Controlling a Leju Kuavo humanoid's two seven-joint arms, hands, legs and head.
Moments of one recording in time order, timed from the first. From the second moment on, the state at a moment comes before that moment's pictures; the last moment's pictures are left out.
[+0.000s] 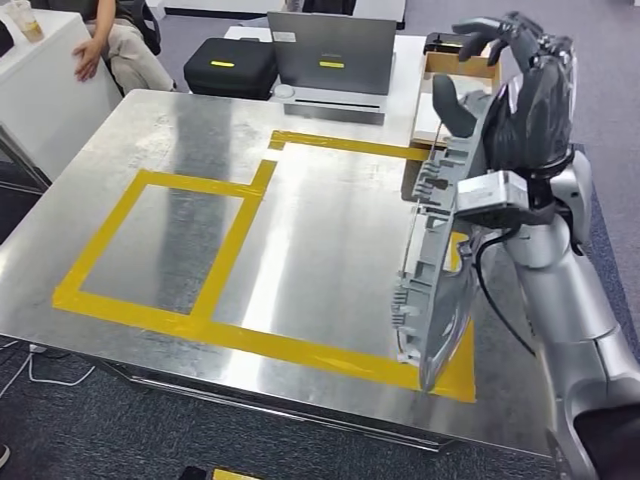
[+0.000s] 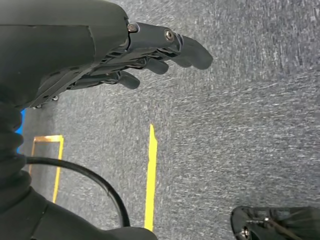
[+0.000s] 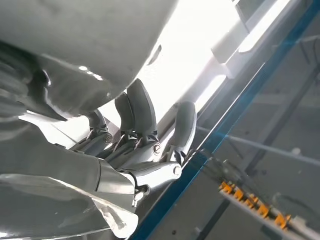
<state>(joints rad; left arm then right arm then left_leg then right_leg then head) -0.05 -0.08 -0.51 -0.15 0.17 0.52 -0.03 -0.84 -0.12 0.39 -1.30 0.61 -0.27 -0.49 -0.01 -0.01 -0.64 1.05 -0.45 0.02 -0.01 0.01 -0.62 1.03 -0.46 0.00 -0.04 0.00</state>
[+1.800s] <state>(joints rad) -0.07 -0.08 -0.66 -0.15 0.06 0.49 -0.06 -1.19 0.28 1.04 -0.28 1.37 -0.10 -0.19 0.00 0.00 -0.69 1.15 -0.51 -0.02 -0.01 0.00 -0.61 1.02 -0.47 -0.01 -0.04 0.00</state>
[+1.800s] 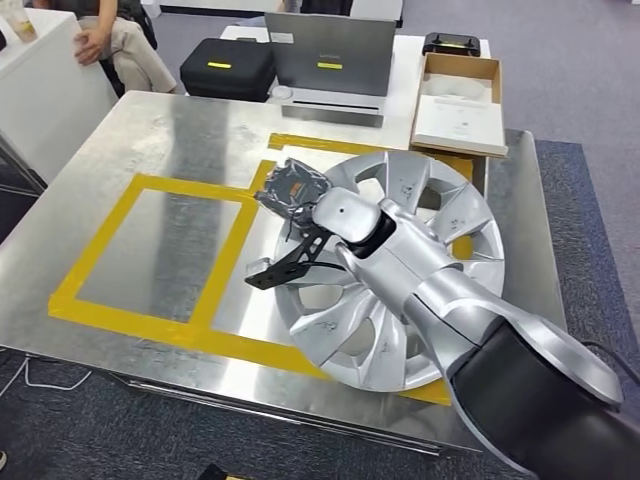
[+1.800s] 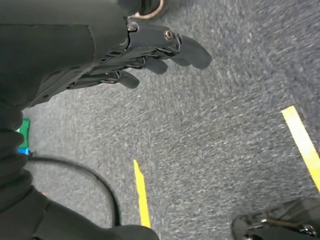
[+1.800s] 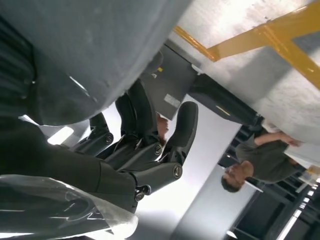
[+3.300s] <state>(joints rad) -0.06 -0.09 -0.67 -0.15 0.08 0.51 -0.06 -1.21 0.32 0.97 -0.25 1.13 0.18 -0.30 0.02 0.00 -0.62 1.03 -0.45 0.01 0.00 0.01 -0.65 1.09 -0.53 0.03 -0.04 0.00</state>
